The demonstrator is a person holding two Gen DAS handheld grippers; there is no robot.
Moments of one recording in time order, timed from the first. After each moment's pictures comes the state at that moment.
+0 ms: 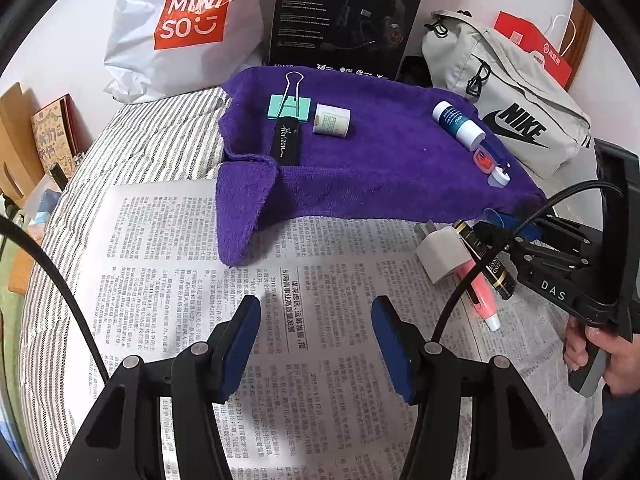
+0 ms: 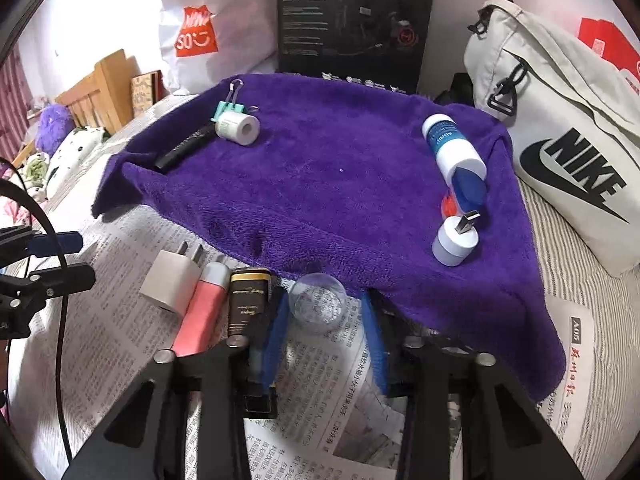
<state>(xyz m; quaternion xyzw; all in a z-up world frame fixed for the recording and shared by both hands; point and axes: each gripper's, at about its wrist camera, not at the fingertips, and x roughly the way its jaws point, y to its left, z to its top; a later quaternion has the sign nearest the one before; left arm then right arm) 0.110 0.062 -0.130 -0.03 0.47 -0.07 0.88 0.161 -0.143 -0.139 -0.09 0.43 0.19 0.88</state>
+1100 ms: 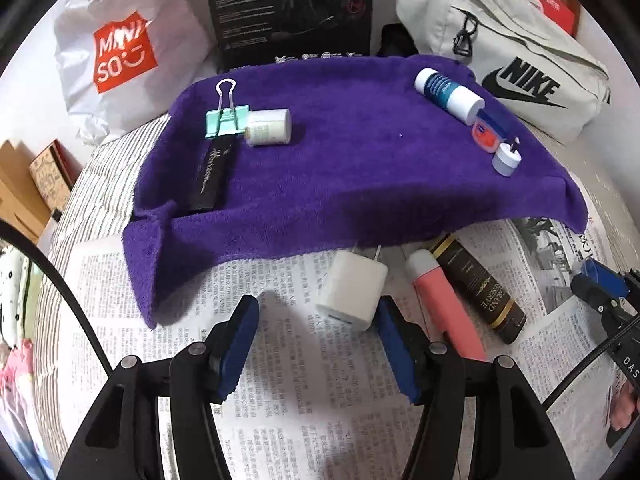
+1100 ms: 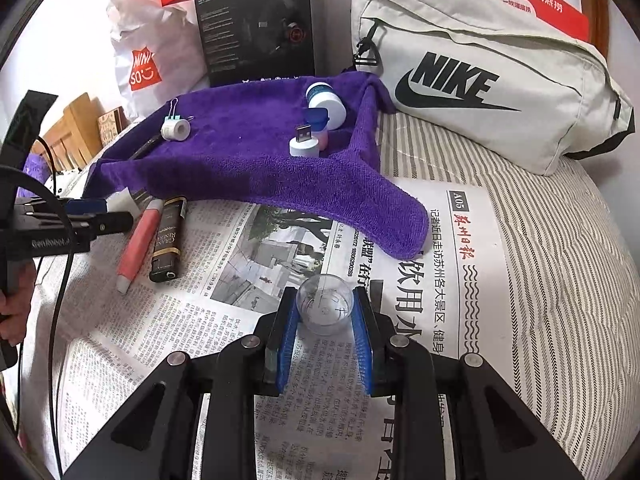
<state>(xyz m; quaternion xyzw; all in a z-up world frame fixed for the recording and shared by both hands) 0.146 -0.015 -0.142 0.05 0.49 -0.04 0.87 0.098 -0.243 -0.141 -0.03 0.43 0.11 0.90</state>
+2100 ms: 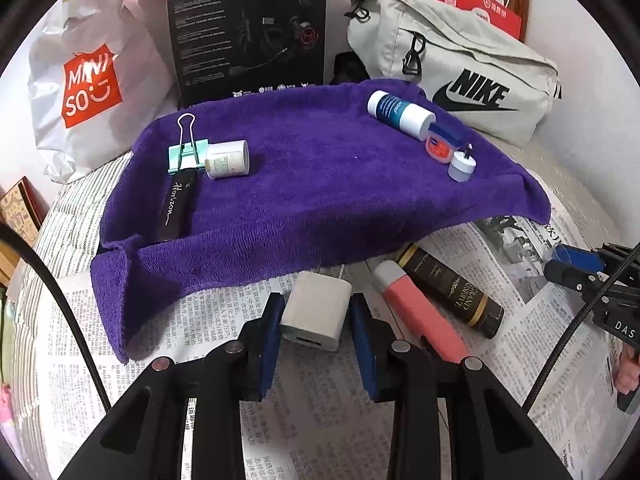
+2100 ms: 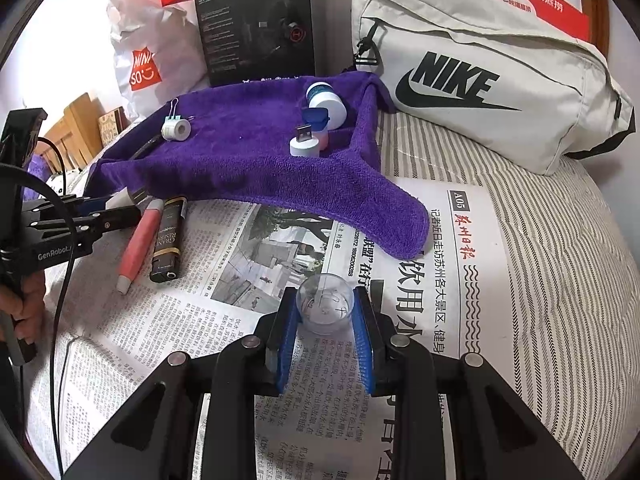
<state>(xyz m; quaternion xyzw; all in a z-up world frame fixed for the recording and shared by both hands) 0.134 -0.011 -0.146 0.06 0.42 -0.12 0.90 0.099 -0.240 -0.141 -0.03 0.43 0.11 0.90</state>
